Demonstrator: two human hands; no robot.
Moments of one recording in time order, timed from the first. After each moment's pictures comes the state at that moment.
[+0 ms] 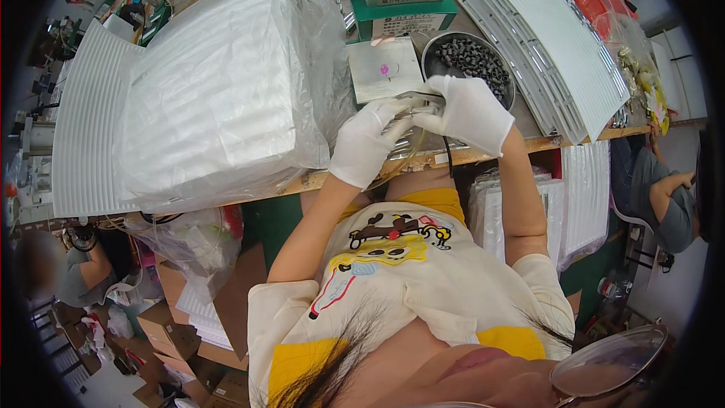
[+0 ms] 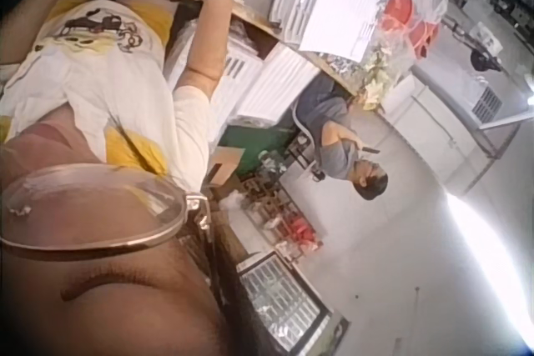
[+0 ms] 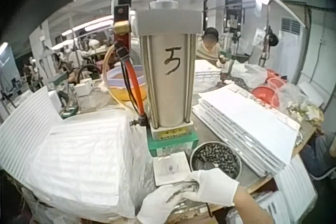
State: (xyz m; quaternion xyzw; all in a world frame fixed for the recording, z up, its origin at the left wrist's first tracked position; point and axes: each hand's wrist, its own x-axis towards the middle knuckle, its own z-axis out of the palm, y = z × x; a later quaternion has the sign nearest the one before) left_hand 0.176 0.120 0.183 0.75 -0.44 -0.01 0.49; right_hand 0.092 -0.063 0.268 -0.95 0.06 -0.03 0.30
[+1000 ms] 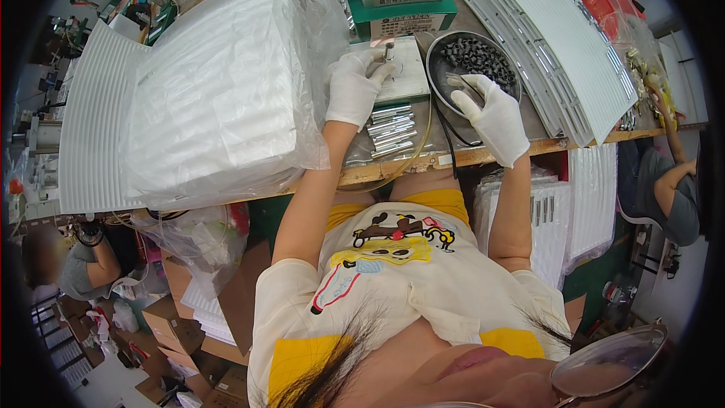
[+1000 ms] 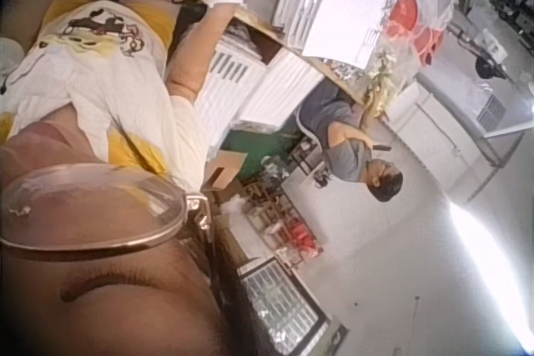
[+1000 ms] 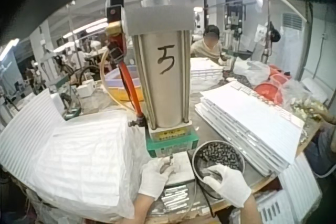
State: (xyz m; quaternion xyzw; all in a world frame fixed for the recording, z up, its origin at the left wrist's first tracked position) left_hand 0.262 0.067 0.149 0.80 -0.38 0.05 0.46; right_hand 0.064 -0.084 0.230 -0.87 0.25 -0.14 0.41
